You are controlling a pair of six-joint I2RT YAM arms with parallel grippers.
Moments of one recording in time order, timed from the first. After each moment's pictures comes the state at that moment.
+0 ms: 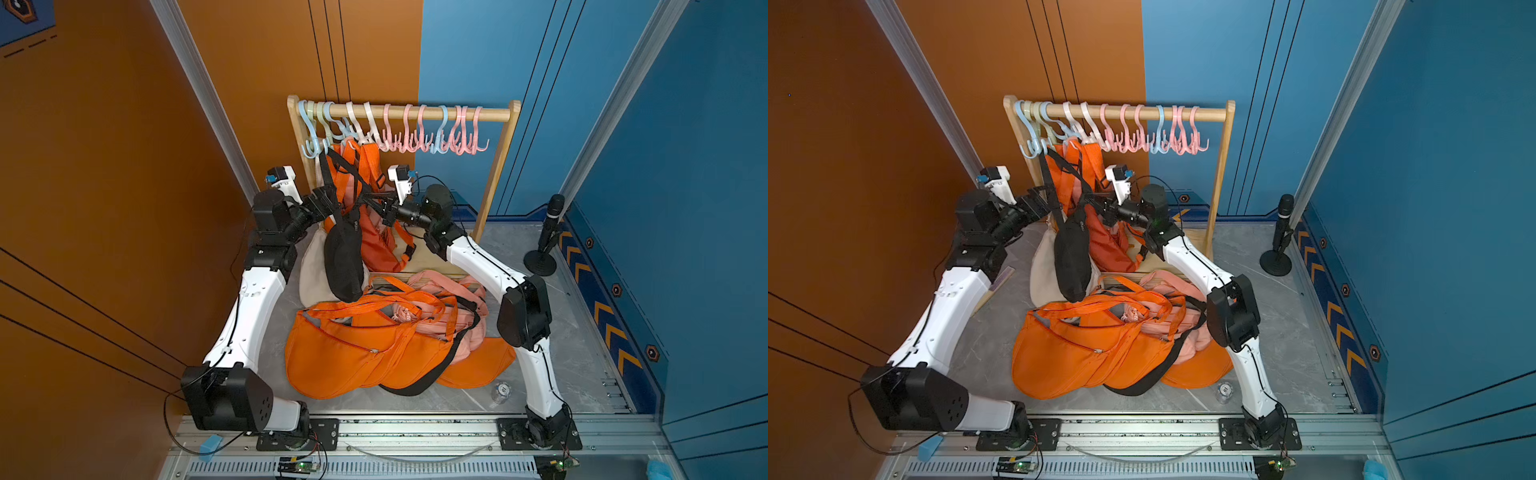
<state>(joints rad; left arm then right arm) -0.02 1.44 1.45 -0.05 0.30 -0.59 0.57 2.21 2.06 0.38 -0.66 0.36</state>
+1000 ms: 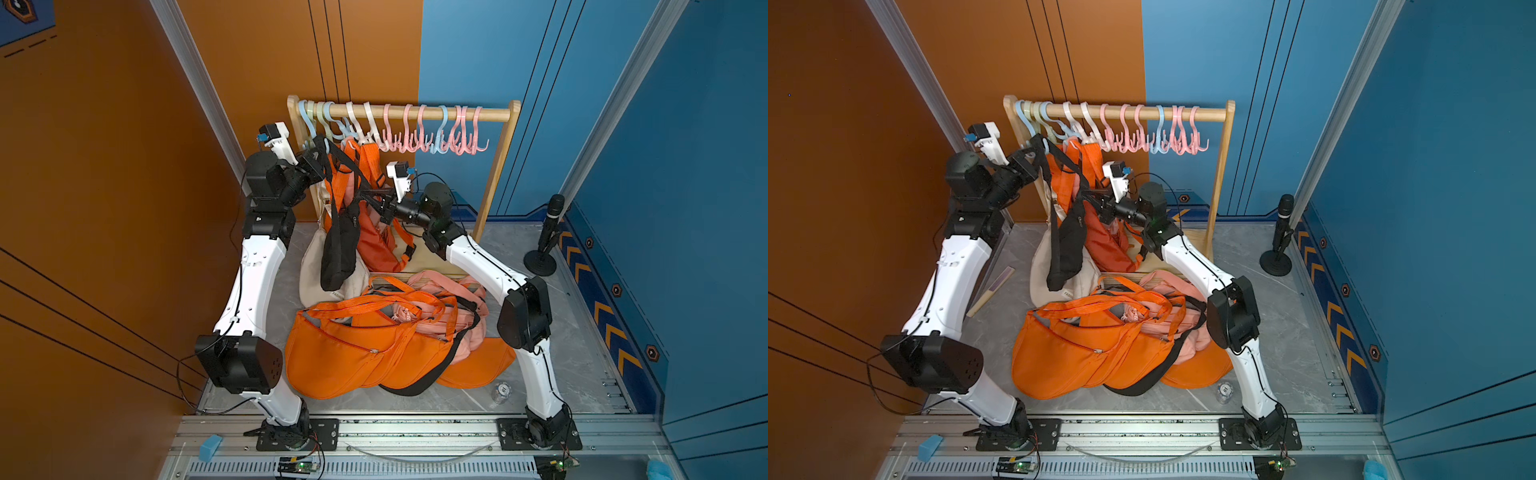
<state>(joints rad) -0.02 1.67 1.88 -0.06 0.35 -0.63 0.59 2.21 2.12 0.35 -0.62 0.36</state>
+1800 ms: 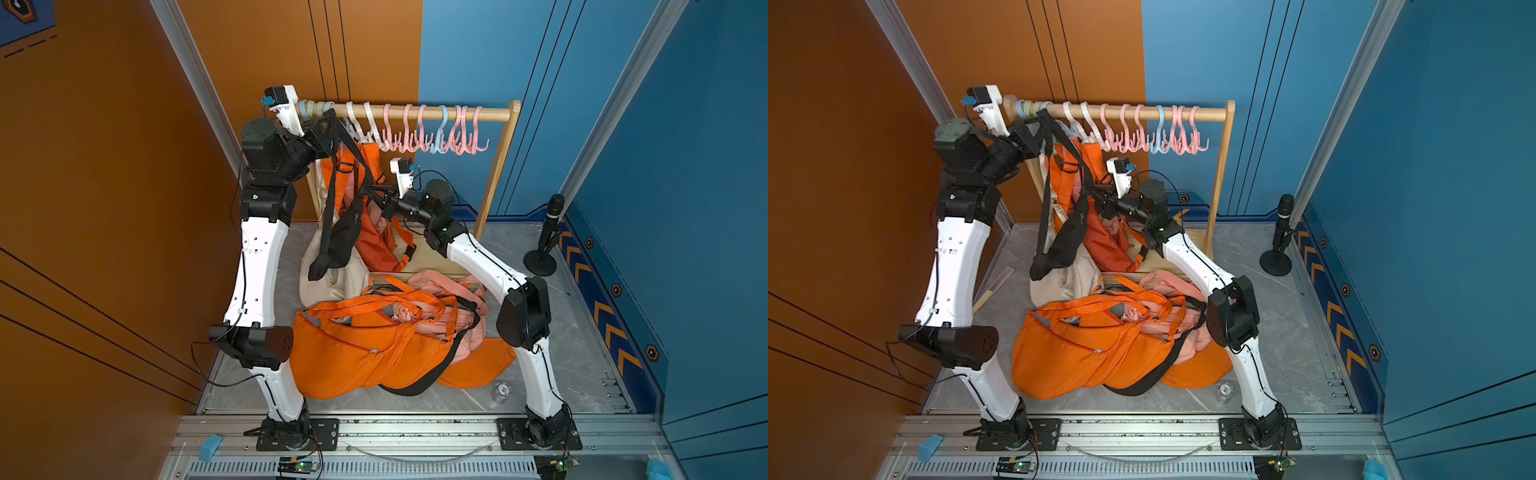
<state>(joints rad) -0.07 1.83 2.34 -0.30 0.42 -0.52 0.58 2.18 2.10 0.31 -0.56 0.36</state>
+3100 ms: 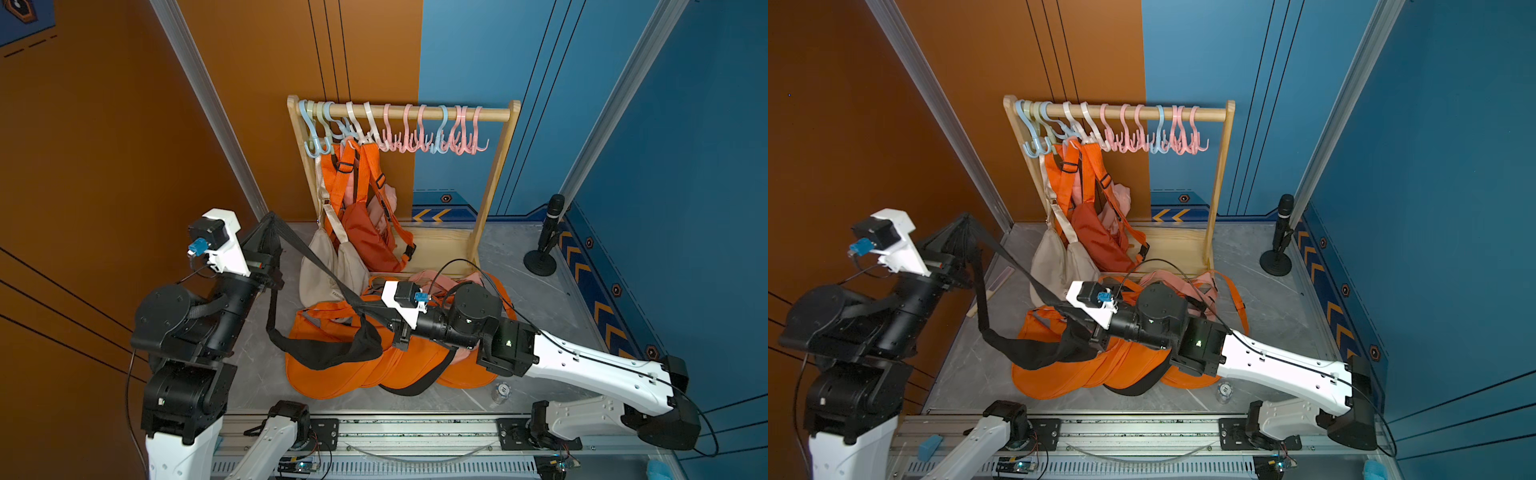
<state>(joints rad) -0.15 0.72 1.45 -0.50 0.02 0.01 1.26 1.28 1.23 0.10 -0.08 -0.16</state>
